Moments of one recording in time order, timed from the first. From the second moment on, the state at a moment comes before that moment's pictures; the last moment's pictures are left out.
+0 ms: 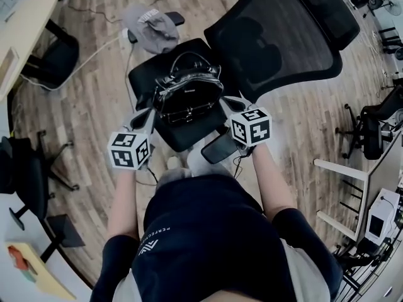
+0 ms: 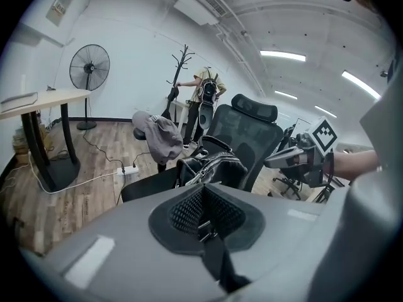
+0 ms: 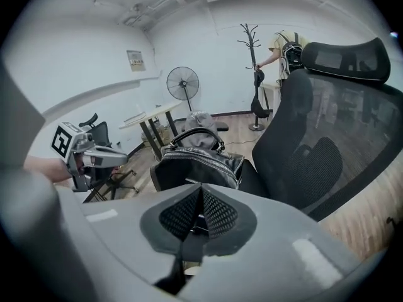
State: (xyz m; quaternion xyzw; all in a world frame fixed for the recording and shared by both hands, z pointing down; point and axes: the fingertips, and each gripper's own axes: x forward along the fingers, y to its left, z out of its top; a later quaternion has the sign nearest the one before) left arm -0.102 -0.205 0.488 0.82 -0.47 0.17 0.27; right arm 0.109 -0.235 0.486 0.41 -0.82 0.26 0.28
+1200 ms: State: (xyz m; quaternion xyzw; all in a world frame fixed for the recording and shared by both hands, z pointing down) left arm -0.120 -0.179 0.489 0.79 -0.51 0.19 0.26; right arm 0.115 -0.219 0.486 0.42 -0.82 0.27 0.29
